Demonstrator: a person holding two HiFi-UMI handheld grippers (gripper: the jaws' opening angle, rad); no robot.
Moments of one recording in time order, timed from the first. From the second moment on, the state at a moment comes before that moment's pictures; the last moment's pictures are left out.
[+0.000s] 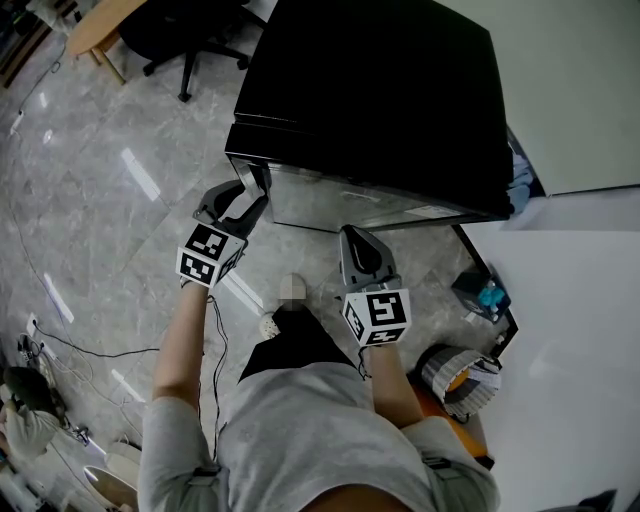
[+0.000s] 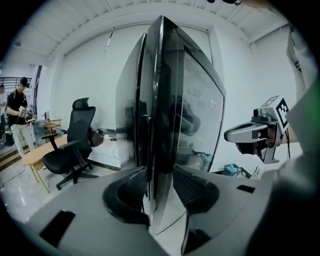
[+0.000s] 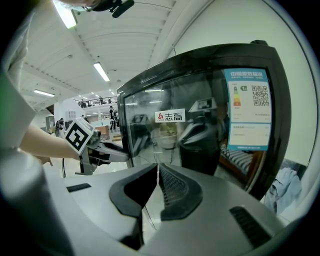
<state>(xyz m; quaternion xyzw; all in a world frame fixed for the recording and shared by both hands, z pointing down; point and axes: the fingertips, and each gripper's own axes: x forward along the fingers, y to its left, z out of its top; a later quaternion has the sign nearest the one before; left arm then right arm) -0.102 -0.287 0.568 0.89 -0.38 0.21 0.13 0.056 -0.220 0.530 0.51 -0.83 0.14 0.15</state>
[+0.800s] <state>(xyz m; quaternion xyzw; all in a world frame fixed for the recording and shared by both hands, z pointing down) -0.110 -0.279 0.565 0.85 -0.44 0.24 0.14 0.071 -0.205 0.516 0.52 -0.83 0.13 0.13</state>
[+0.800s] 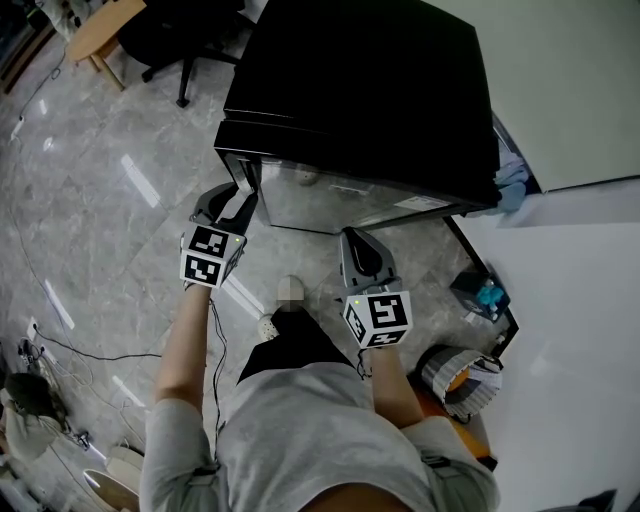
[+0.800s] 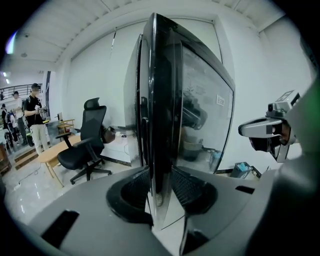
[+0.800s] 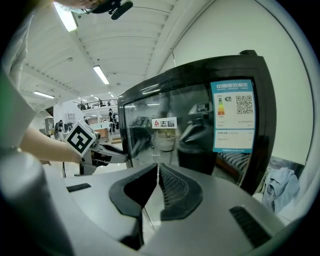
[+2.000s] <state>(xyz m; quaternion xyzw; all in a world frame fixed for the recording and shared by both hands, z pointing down) -0.086 -0.118 0.562 0.84 -0.46 0.23 0.15 0.070 -0.130 0.493 0.53 -0.83 0.12 0.12</state>
